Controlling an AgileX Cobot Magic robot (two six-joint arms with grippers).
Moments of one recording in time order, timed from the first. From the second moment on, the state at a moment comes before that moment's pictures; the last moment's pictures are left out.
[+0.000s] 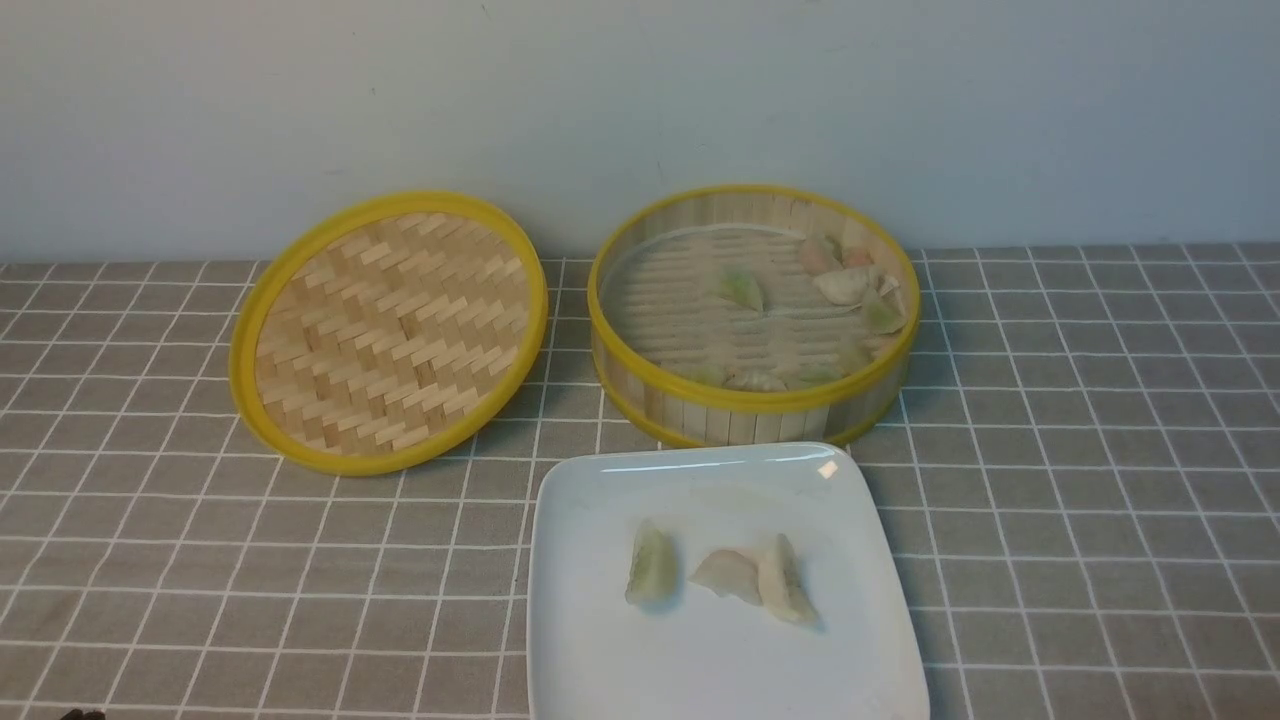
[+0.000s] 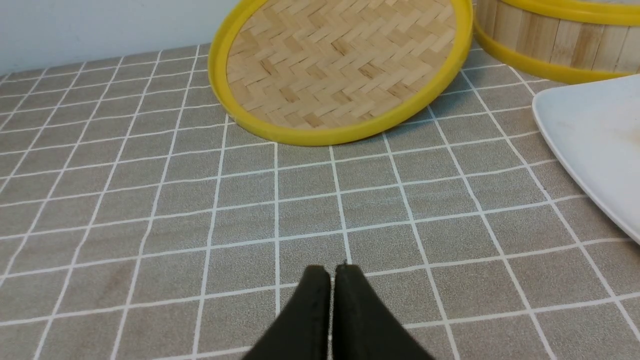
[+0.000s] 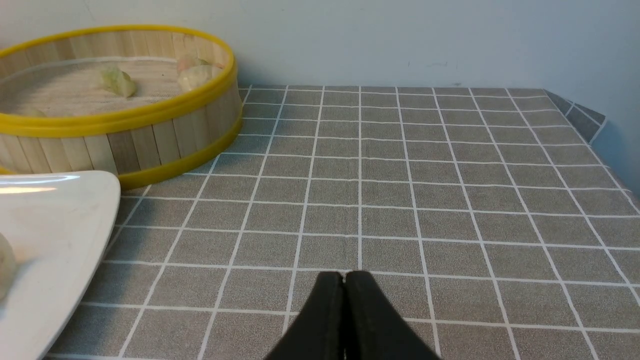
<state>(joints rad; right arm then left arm) -0.02 -0.02 0.02 -0.02 0.40 0.07 -0.08 -0.02 0.03 -0.08 0.37 0.12</state>
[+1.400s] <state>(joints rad) 0.04 -0.01 -0.05 0.79 -0.01 0.26 -0.17 1.38 -1.24 -0.45 0.97 0.20</state>
